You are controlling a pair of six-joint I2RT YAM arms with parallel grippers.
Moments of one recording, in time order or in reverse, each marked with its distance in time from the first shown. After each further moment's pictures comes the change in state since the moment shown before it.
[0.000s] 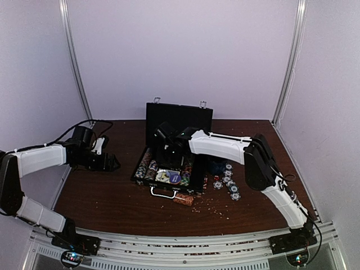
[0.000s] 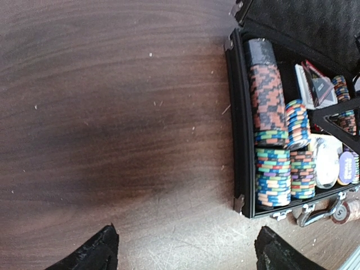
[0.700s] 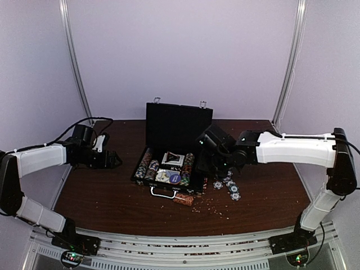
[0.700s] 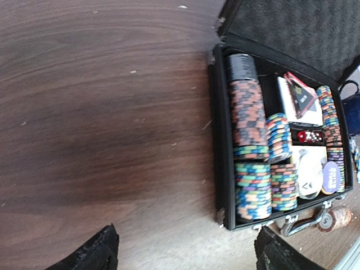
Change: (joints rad) left arm -0.017 -0.001 0.007 0.042 0.028 -0.038; right arm 0.077 -0.861 -0.961 0.095 0.184 0.169
